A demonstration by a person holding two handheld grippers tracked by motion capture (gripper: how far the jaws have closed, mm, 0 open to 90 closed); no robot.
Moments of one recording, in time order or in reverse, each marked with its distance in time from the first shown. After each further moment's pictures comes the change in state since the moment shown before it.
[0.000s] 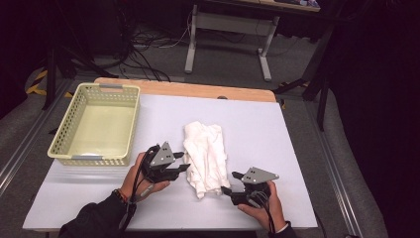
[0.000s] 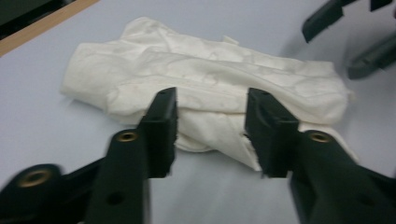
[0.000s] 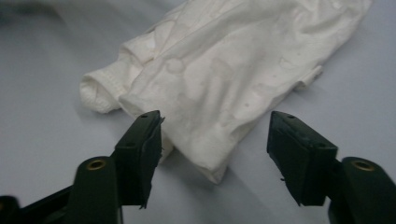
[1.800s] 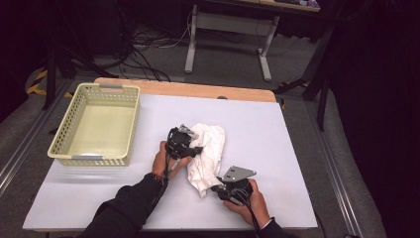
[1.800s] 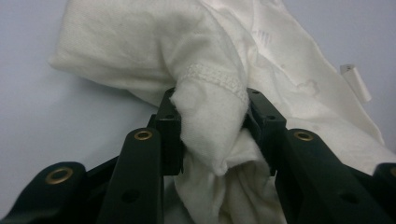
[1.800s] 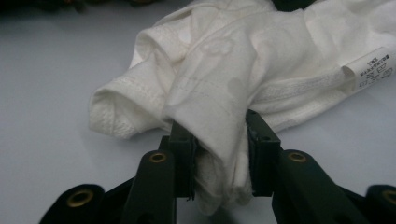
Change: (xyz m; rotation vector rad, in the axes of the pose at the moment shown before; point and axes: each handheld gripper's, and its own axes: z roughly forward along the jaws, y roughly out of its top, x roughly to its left) left arm 0.045 0.015 0.099 0.168 -0.041 -0.387; right arm 0.016 0.012 0.039 0.064 0.030 -0.022
